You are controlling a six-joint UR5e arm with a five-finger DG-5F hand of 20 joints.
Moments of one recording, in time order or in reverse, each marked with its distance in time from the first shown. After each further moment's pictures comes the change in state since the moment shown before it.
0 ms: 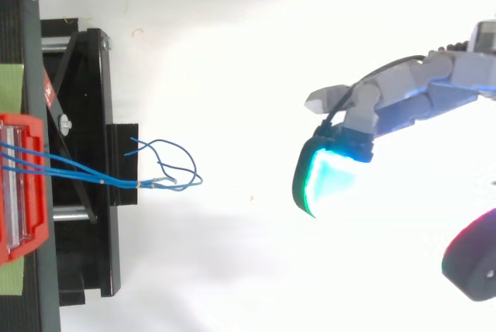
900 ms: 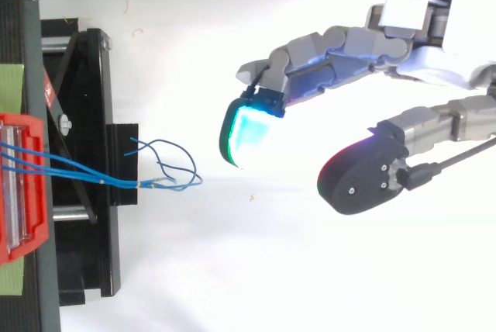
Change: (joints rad) arm -0.038 -0.157 0.000 0.252 0.015 -0.015
